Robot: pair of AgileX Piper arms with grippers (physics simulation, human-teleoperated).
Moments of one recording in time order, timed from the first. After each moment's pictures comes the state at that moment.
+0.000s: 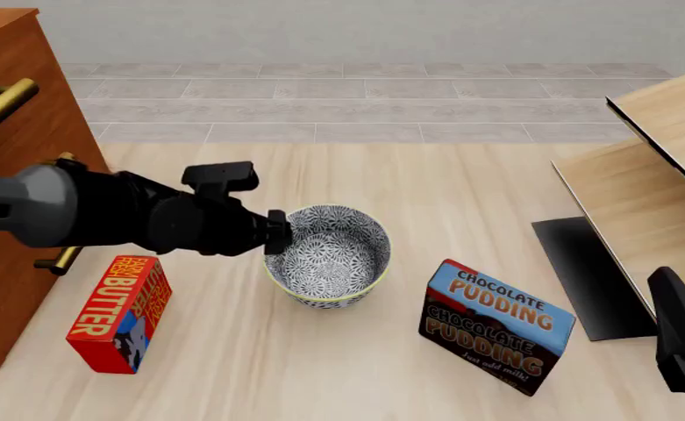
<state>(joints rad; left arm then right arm) -0.47 1.70 -0.88 0.12 -0.35 0.00 0.02 -0.01 -0.01 0.00</state>
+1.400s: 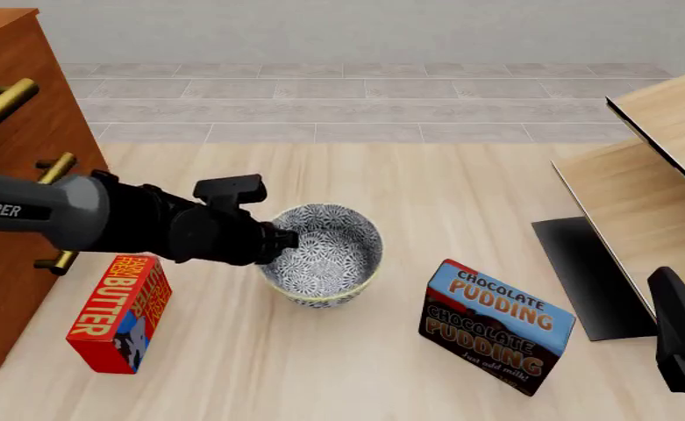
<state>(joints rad) -0.48 1.78 -0.89 0.07 -0.35 0.00 0.02 -0.01 -0.01 0.00</state>
